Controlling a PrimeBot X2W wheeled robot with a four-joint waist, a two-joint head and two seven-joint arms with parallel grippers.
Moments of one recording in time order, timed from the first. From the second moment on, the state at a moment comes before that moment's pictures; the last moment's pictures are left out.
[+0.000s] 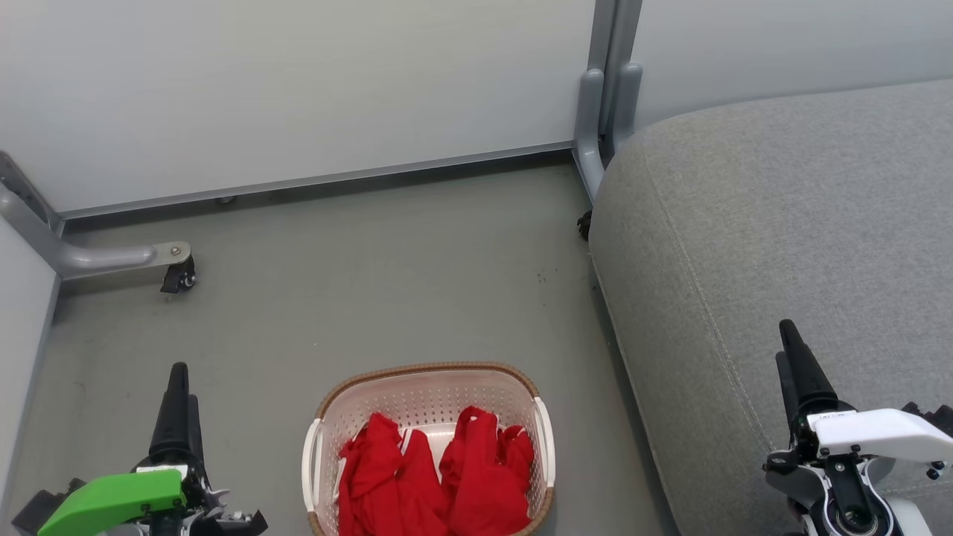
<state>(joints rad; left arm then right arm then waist) -0.06 0.04 0.12 0.27 -1.53 -0.12 0.01 -0.06 -0.05 -0.10 0.23 1.39 0.13 0.01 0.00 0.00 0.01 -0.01</state>
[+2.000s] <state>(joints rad) -0.06 0.11 -0.34 0.07 -0.37 0.27 -0.17 -0.07 -0.13 0.11 0.01 0.26 0.13 -0.17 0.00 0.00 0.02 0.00</state>
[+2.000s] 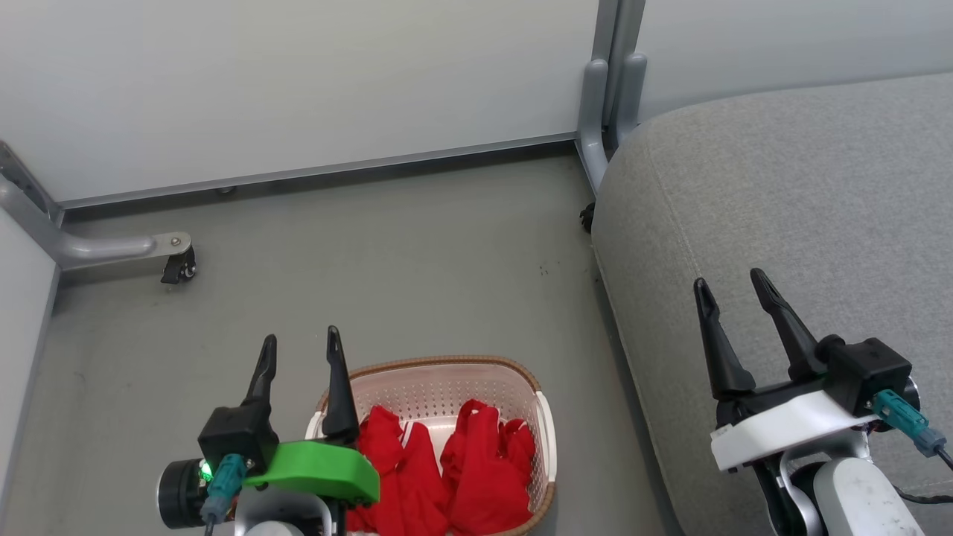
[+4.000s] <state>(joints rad) 0.00 0.05 -0.22 0.25 -0.34 0.16 -0.26 -0.04 -0.07 0.10 0.06 0.12 0.13 -0.26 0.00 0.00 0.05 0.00</state>
